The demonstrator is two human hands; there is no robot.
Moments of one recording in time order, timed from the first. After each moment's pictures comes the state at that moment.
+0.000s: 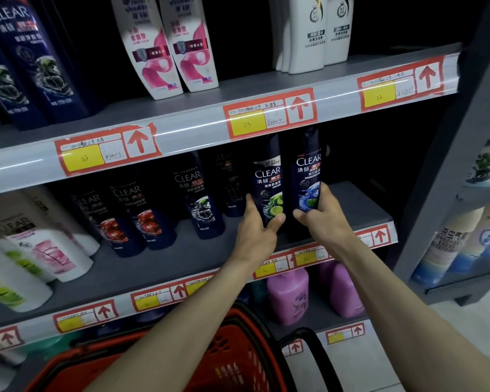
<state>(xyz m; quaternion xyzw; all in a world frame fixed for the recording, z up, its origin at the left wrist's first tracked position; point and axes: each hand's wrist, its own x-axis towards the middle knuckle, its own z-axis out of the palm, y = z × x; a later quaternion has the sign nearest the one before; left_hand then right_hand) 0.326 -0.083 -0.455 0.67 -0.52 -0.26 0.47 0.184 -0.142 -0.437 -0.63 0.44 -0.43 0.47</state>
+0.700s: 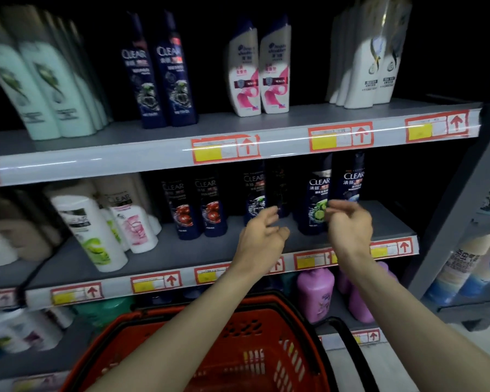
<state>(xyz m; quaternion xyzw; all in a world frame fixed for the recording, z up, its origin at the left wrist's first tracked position) 0.374 0.039 -0.396 0.64 -0.48 -0.31 0.51 0.232 -0.055 -0.401 -0.49 0.53 -0.54 0.43</state>
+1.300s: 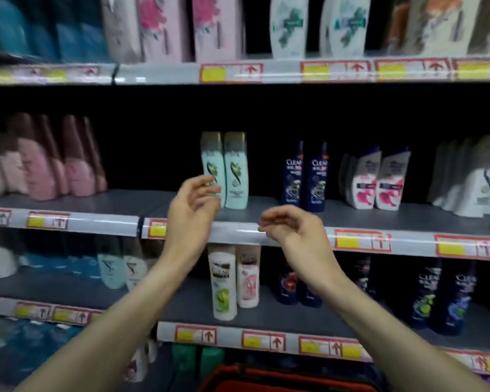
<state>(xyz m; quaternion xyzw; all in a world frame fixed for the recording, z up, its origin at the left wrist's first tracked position) 0.627 0.240 -0.209 0.54 -0.42 -0.01 0.73 0.451 0.140 -0.217 -0.74 0.16 -0.43 0.48</state>
